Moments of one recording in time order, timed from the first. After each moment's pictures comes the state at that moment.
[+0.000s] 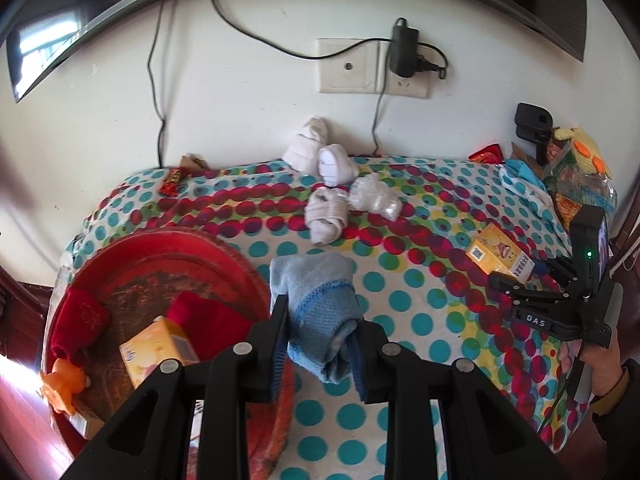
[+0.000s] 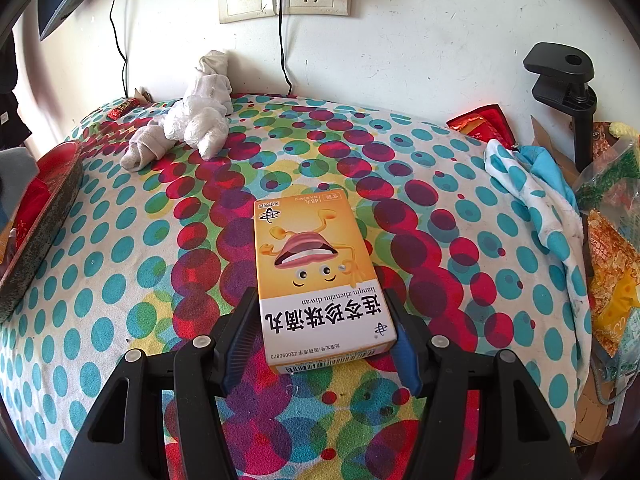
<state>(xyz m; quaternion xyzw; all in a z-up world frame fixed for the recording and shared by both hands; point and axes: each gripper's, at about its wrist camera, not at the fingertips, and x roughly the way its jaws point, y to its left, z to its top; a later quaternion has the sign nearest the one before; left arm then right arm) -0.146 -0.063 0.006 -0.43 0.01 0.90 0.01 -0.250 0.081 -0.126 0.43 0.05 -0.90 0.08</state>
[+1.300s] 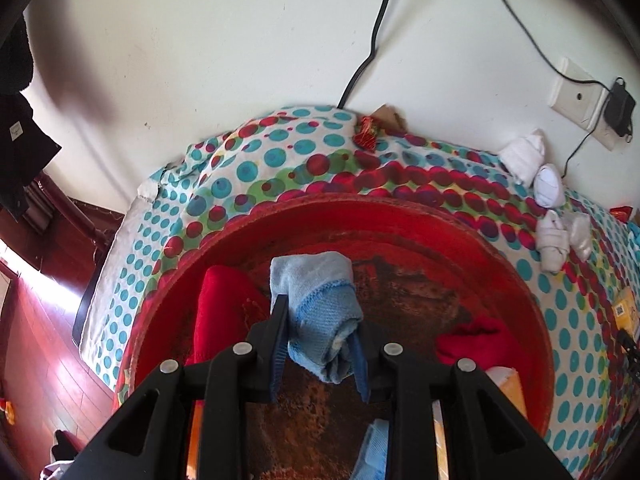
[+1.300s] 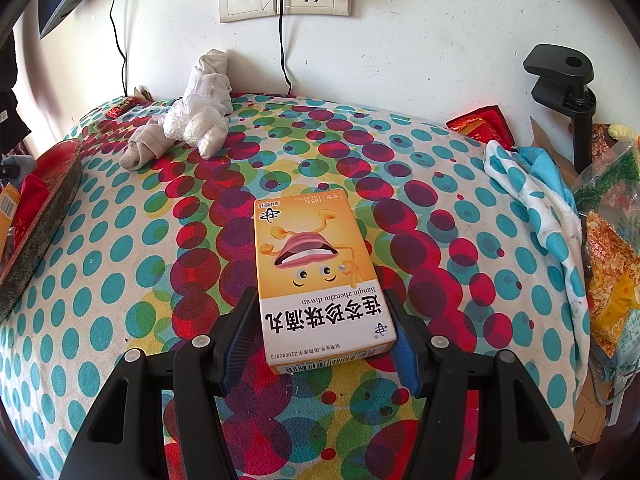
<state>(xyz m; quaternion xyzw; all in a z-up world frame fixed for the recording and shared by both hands) -0.184 -0.270 -0.034 -0.48 -0.05 0.86 -0.15 -0.250 0.082 -0.126 0.43 0.05 -0.90 0.08</state>
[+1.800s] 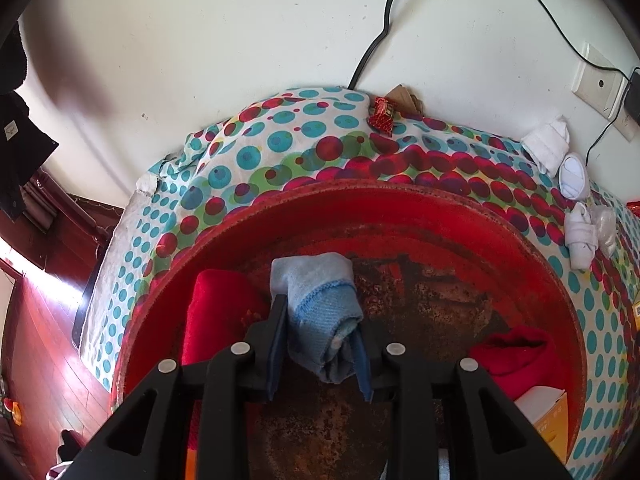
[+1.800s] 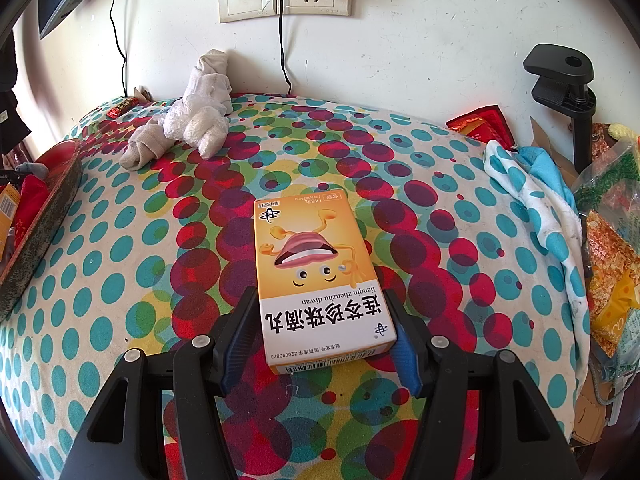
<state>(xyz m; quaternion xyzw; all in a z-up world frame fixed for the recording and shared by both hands) -0.197 -0.281 -0.061 -0.50 -0.04 0.85 -0.15 -0.250 0.082 -0.126 0.43 0.05 -0.90 0.08</state>
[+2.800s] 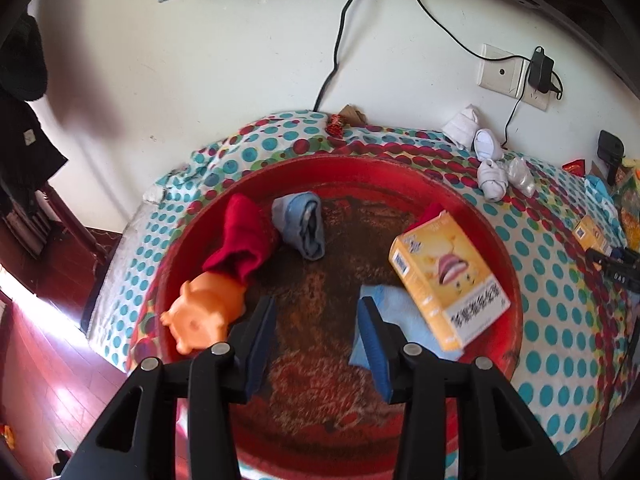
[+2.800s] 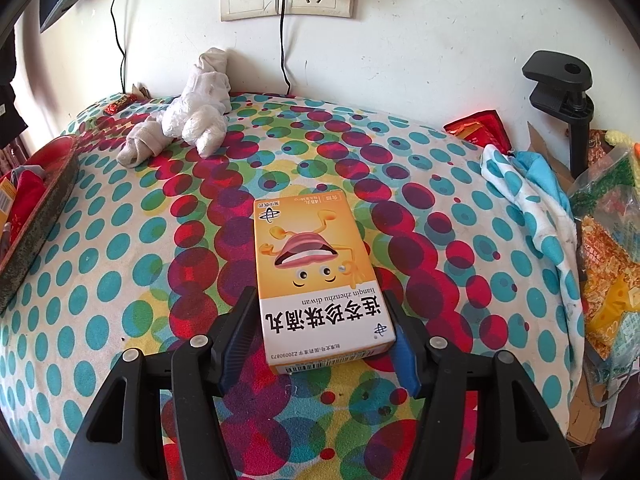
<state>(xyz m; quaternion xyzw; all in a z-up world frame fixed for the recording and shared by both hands) -0.051 -0.238 -0.017 -0.43 -0.02 0.89 -0.11 -0.252 0.079 -0.124 0.43 0.06 -0.90 0.07</state>
